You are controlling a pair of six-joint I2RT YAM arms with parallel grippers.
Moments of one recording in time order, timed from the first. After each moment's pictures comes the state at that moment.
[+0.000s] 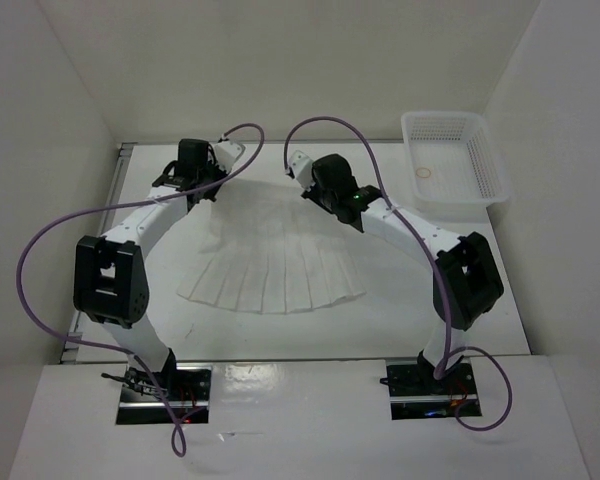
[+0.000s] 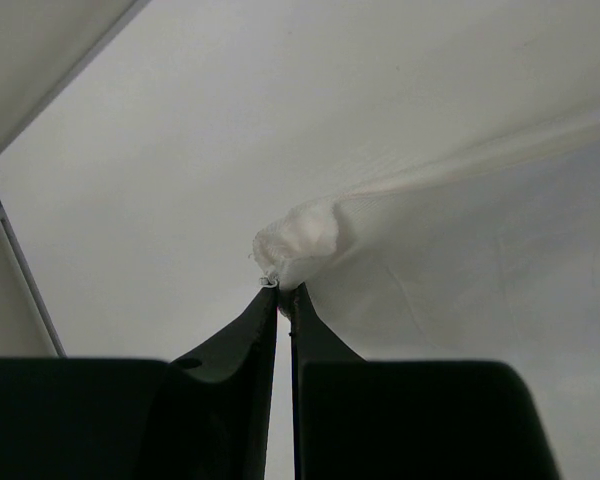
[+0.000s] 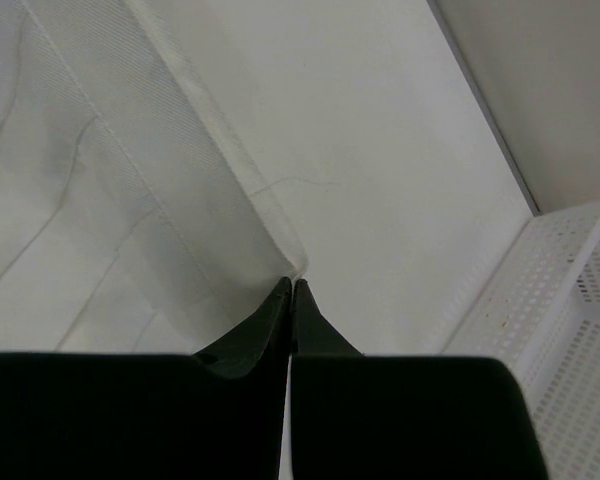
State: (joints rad) left arm -0.17 1.71 1.34 -0.29 -0.02 0.48; right arm 0.60 1.72 1.36 -0.27 0.25 -0.53
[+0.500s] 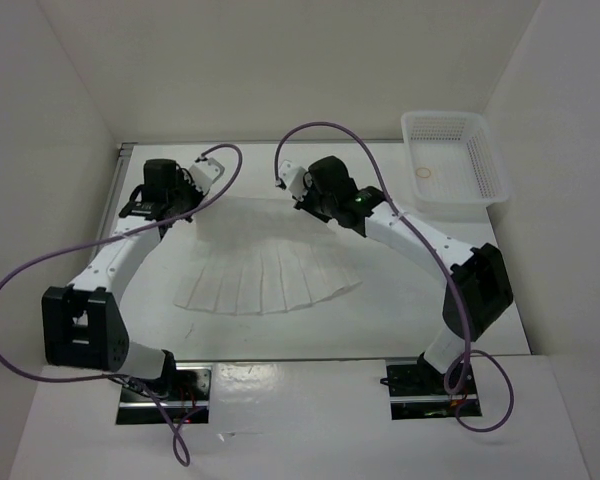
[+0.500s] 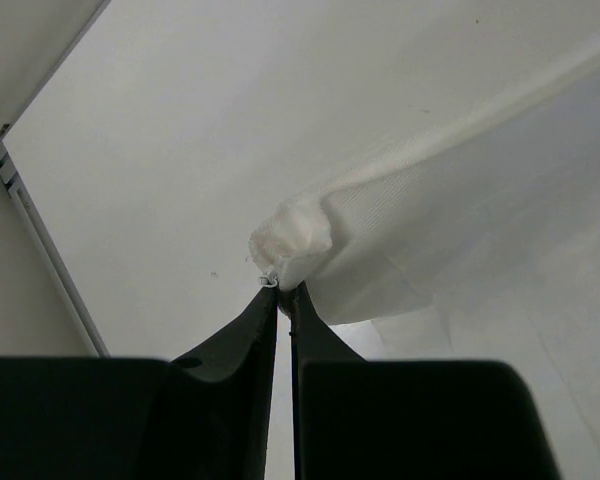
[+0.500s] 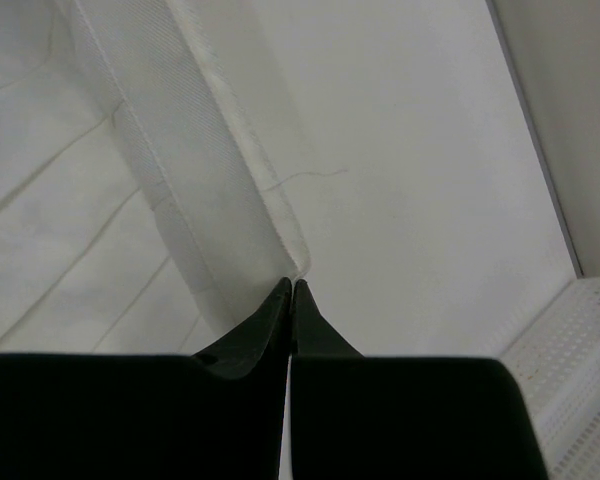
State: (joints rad) left arm -0.07 1.47 1.12 -0.30 0.11 0.58; right arm 0.65 1.67 1.39 -0.39 0.12 -0.55
